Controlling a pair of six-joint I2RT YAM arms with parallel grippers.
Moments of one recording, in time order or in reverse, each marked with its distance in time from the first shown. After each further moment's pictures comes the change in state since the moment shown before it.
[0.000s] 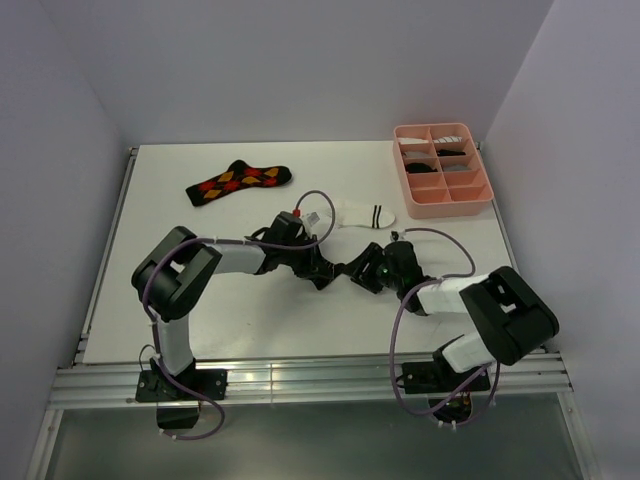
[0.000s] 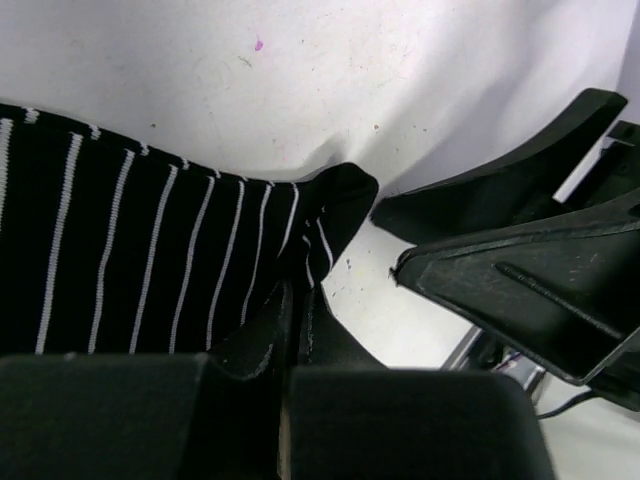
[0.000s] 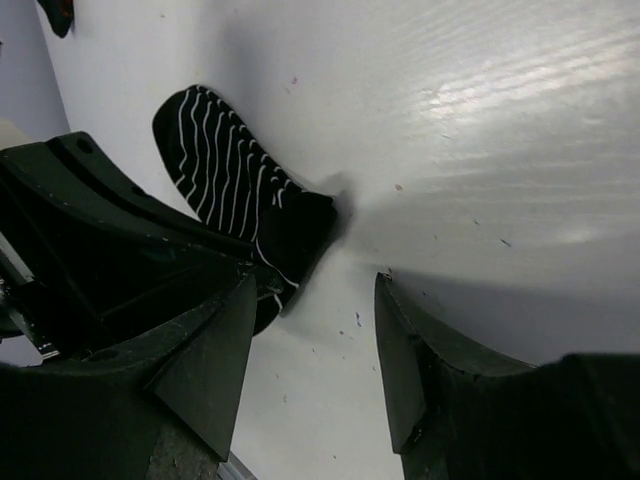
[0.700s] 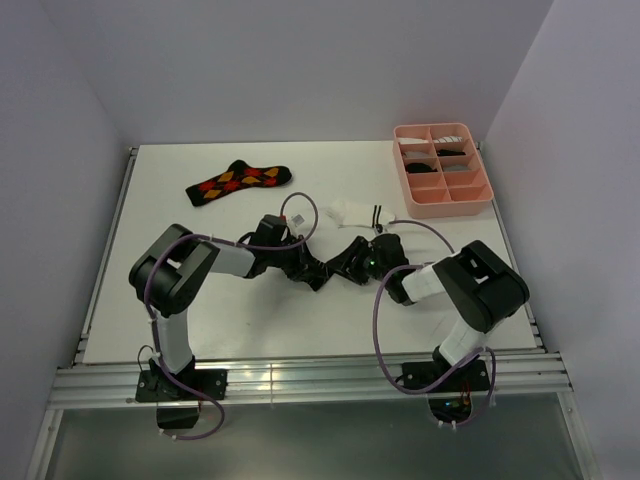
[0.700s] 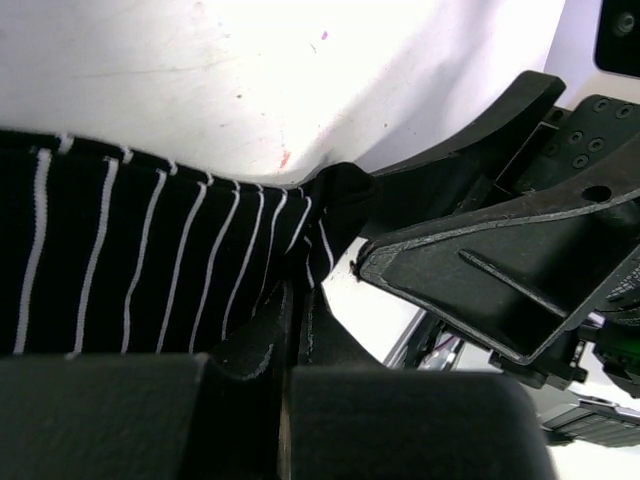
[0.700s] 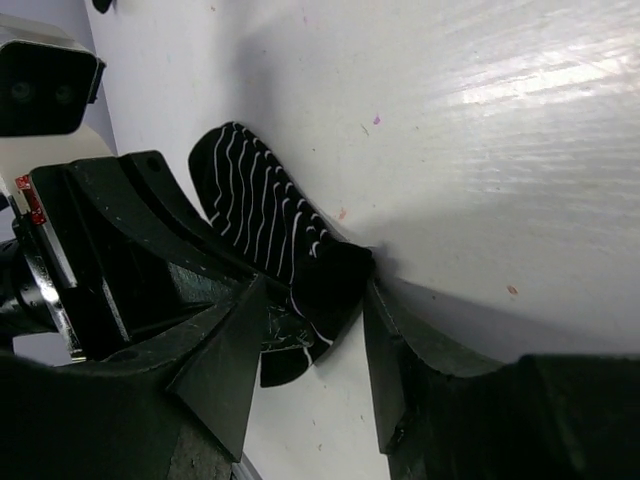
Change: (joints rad) left arm 0.085 0.014 -0.110 0.175 0.132 -0.177; right arm 0.031 0.238 0.101 0.199 -0.079 0.022
